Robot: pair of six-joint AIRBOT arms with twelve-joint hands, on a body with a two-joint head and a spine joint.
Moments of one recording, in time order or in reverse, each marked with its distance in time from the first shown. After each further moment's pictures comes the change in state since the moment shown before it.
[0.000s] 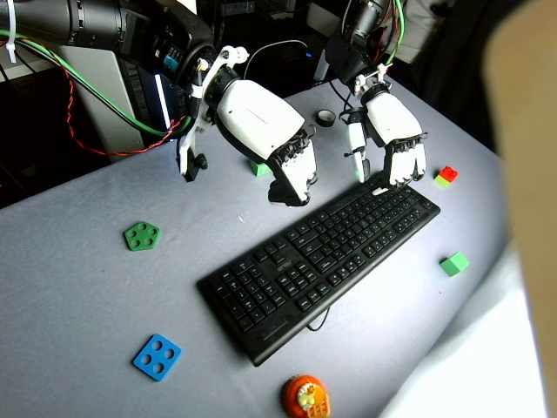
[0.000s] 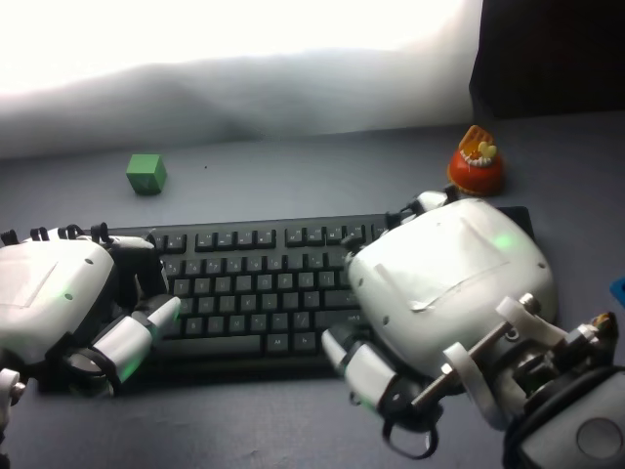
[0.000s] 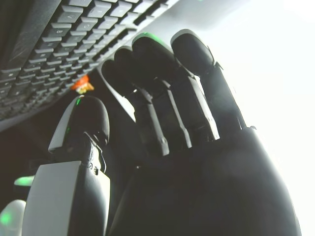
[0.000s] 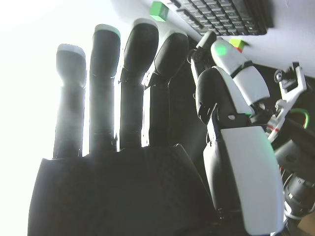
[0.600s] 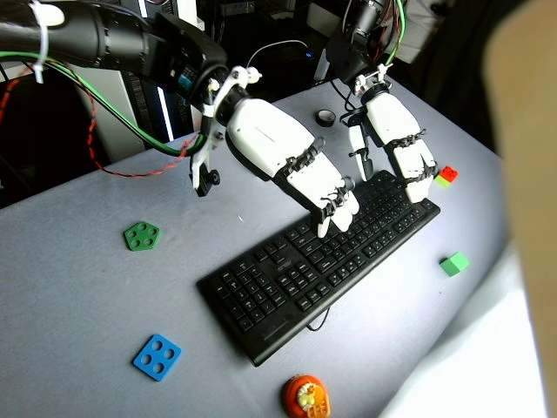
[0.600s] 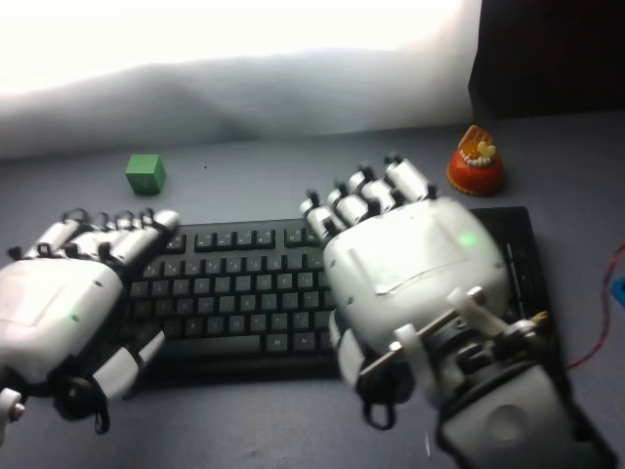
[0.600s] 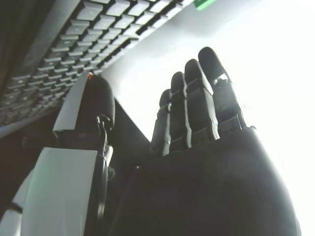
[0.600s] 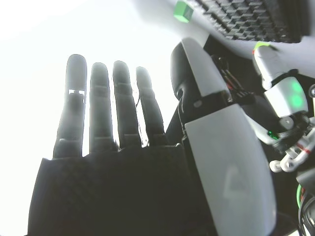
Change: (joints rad) left arm 0.039 0.006 0.007 0.077 0.058 -0.003; right arm -0.006 -0.155 0.134 0.000 0.078 0.122
